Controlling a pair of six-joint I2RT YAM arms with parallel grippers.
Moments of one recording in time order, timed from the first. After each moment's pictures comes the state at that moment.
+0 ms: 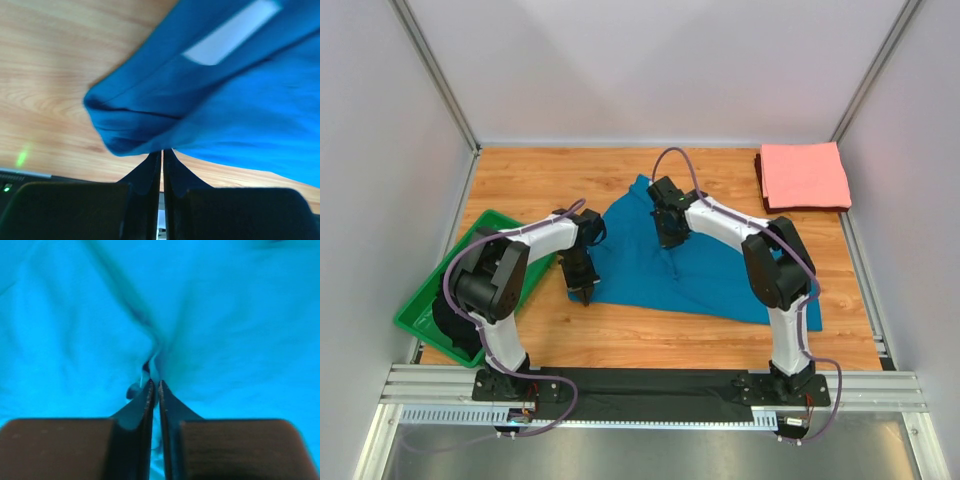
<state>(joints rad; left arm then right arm) -0.47 1.81 1.12 -0.97 0.06 -0.81 0.64 2.05 1.54 -0.66 0.10 0.35</state>
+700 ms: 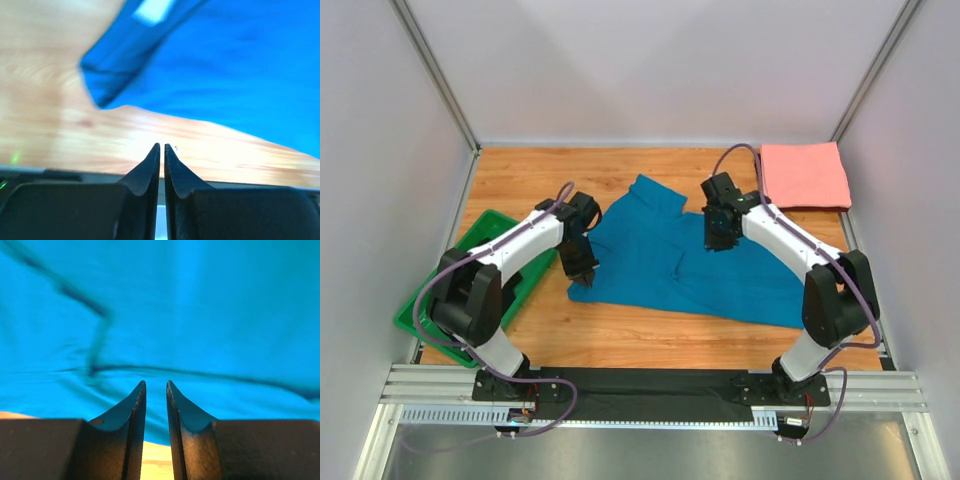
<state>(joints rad) -0.47 1.63 1.15 -1.04 0.06 -0.81 0.46 1.67 1.29 -0.77 0.10 0.43</state>
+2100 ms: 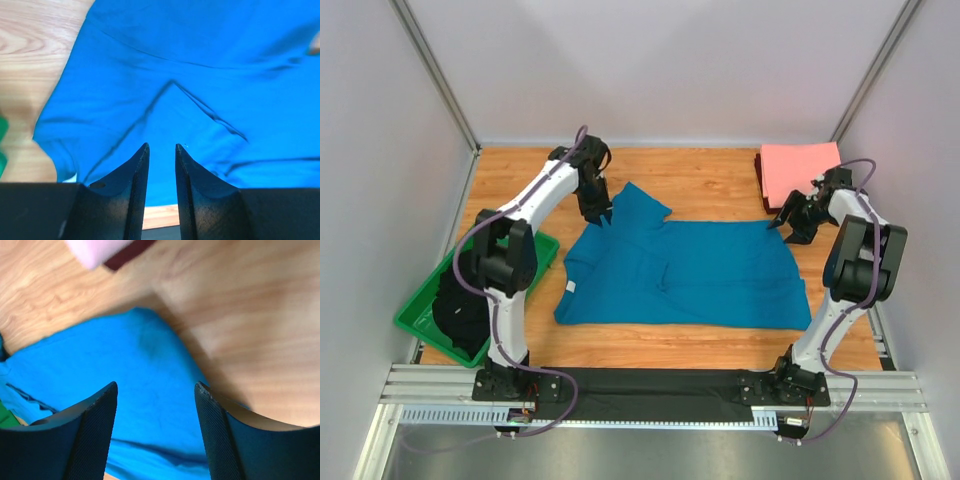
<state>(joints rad) -0.39 2.02 1.83 -1.04 0.08 -0.59 -0.31 1.92 1.38 -0.68 -0.40 0.30</state>
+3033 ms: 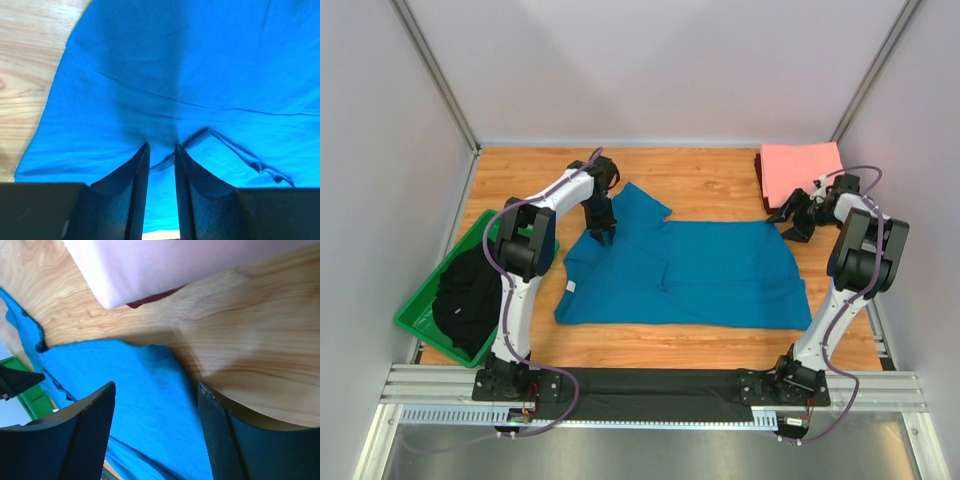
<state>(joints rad) -0.39 2.27 1.84 -1.03 0.08 -0.57 -0.38 2.07 1.42 -0.56 -0.64 0.26</state>
